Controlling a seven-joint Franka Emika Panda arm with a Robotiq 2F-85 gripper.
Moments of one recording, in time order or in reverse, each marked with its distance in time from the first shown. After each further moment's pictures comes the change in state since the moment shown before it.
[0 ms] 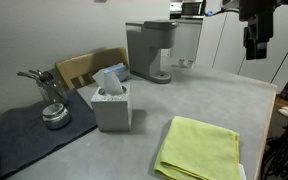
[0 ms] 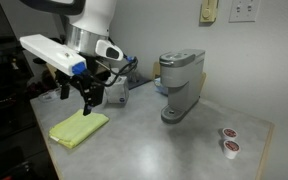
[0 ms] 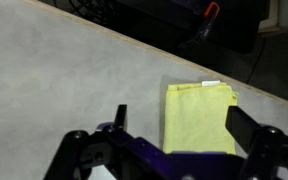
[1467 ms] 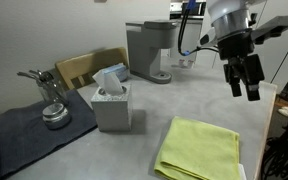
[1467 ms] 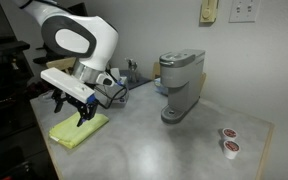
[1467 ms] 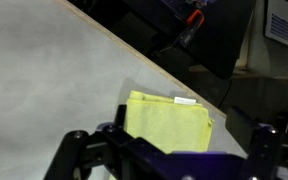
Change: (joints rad) arm 0.006 0.219 0.177 -0.005 0.124 0.065 -0.158
